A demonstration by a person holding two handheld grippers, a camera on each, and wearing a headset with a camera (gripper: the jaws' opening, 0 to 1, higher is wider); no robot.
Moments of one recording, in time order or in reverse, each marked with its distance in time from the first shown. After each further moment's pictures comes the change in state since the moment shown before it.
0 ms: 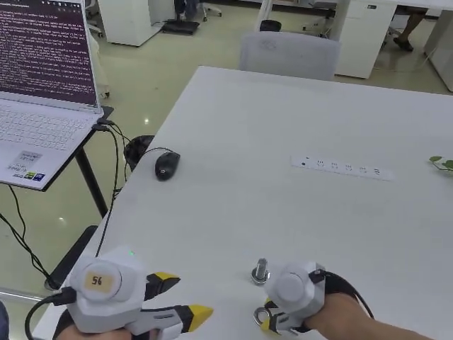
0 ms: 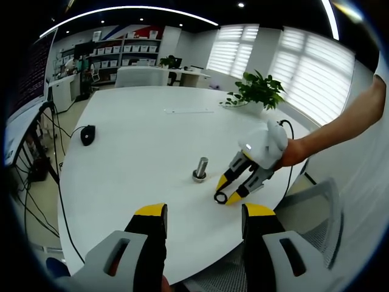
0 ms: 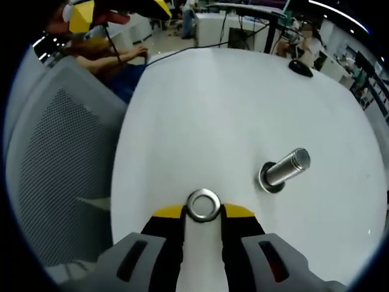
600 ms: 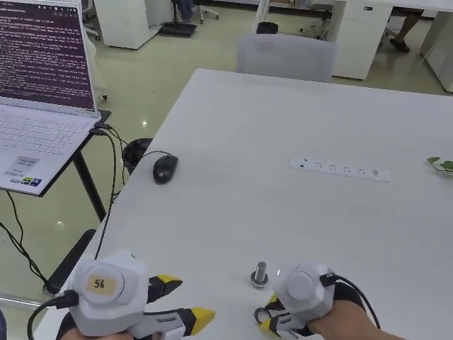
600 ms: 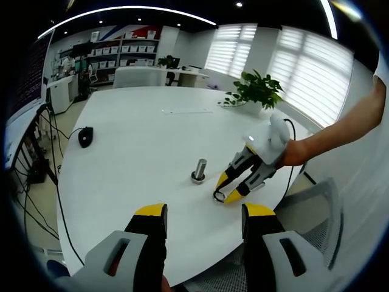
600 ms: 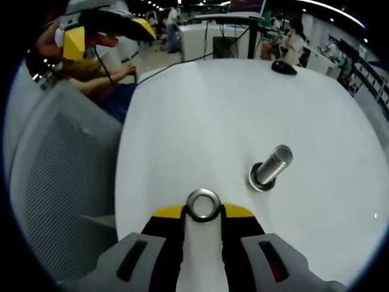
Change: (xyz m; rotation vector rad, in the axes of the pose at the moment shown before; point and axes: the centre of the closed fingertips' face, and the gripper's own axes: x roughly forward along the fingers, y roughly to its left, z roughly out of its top) left arm 0.003 -0.001 0.003 0.009 0.003 -0.009; right arm -0.013 -0.003 0.011 0.103 -0.092 -0.025
